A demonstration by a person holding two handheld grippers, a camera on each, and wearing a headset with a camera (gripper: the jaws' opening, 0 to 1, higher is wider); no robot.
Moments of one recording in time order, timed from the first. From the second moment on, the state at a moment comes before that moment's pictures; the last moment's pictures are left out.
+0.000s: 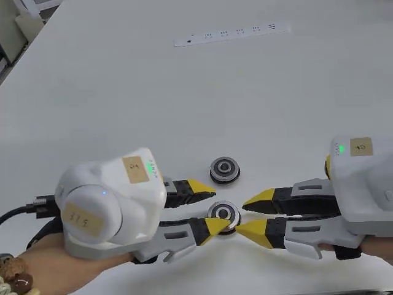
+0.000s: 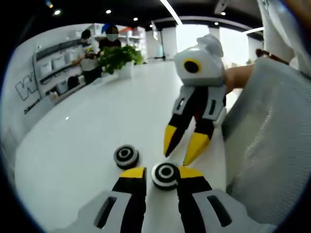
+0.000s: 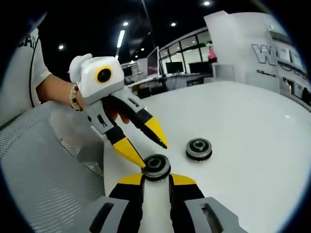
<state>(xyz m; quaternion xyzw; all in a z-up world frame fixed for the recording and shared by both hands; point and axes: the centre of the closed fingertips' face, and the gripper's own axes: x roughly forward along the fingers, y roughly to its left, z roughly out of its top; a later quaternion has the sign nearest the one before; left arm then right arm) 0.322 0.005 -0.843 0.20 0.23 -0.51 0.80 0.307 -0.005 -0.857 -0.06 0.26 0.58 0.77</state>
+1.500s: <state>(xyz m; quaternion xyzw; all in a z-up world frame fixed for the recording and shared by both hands) 0.318 -0.001 -0.849 0.16 0.23 -0.53 0.80 0.307 -0.004 -0.865 -0.13 0.23 0.61 0.74</state>
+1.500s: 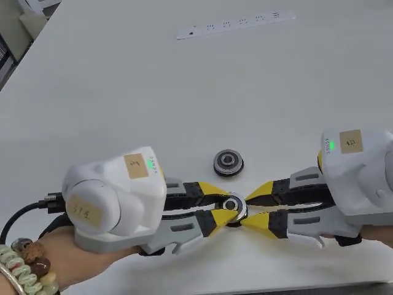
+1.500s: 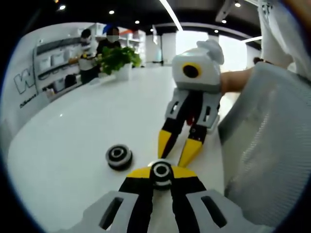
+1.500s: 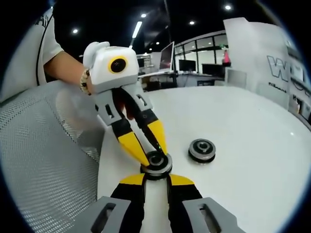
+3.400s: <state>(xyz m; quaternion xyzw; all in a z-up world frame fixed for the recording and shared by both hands) 0.318 -0.003 -0.850 0.16 0.23 -0.53 0.81 0.306 -0.010 -0.867 -0.11 0.26 0.60 0.75</state>
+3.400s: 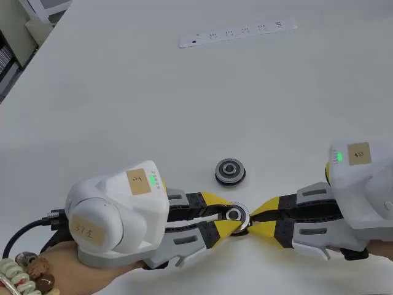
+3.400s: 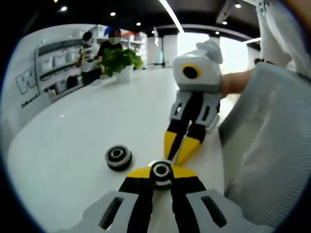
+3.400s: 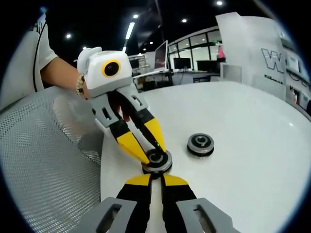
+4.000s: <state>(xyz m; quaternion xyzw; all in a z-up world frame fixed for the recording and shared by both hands) 0.318 -0.004 -0.850 0.16 0.22 -0.53 0.80 0.308 -0.013 -0.867 -0.05 0.28 0.58 0.76</state>
